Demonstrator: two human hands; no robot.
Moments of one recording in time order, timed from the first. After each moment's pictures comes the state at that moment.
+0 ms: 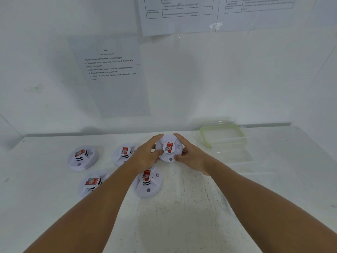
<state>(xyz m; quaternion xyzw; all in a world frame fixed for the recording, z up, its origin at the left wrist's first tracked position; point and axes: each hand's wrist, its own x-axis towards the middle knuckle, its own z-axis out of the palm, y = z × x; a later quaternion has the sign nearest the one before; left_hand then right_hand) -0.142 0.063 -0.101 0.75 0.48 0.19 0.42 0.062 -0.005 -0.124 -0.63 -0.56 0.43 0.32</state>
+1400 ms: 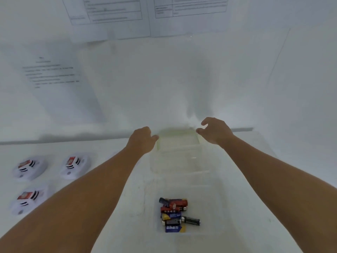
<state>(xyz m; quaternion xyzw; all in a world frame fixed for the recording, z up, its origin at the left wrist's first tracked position) 0.052 0.059 -0.064 0.78 0.59 0.10 0.19 0.292 -0.034 -0.046 -0.83 -0.49 0.17 0.21</state>
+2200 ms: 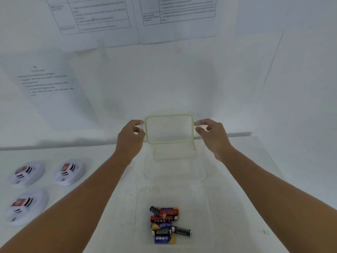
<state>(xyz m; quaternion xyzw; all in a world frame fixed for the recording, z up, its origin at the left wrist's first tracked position) 0.056 0.040 -0.044 0.68 0.55 0.39 0.28 0.310 -0.036 -0.068 -0.69 -0.42 0.26 0.53</state>
